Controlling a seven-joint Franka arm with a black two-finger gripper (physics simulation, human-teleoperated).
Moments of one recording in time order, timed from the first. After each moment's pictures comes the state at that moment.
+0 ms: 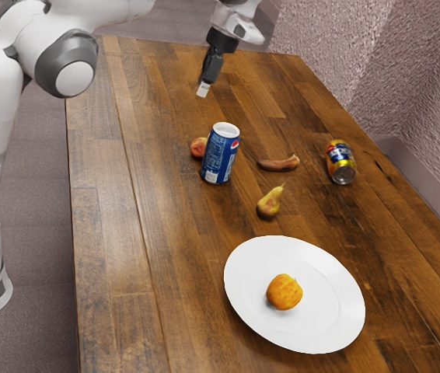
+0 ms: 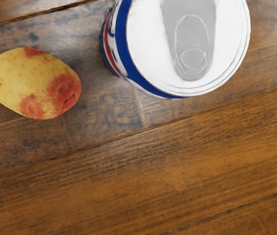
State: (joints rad) arm -0.12 0.25 0.61 -1.27 -0.14 1.21 0.76
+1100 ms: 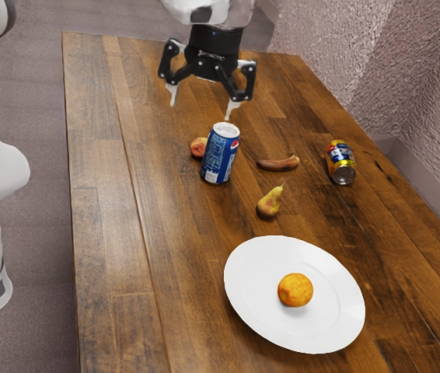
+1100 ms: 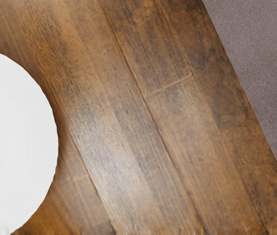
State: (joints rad) arm -0.81 -0.33 0.32 -1.61 0.13 1.25 1.51
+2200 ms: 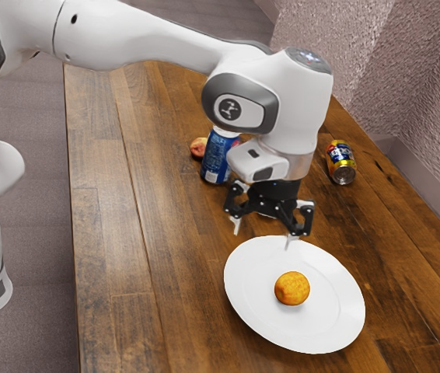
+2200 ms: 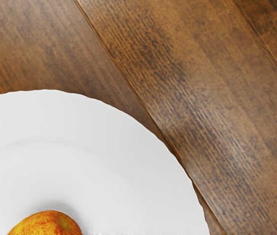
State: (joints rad) arm -0.70 -0.01 0.21 -1.70 -0.03 1.77 1.65
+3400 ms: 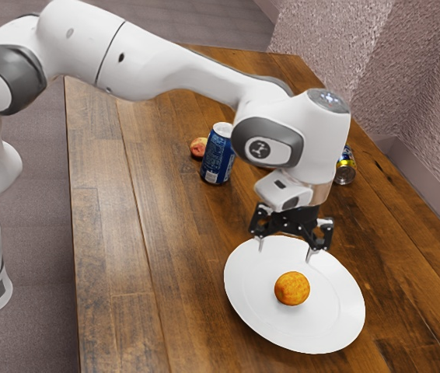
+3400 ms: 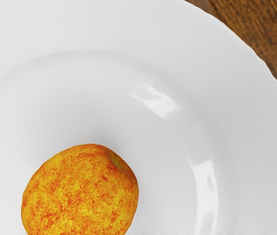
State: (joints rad) arm -0.62 0.15 0.21 -1.67 -0.03 1.91 1.64
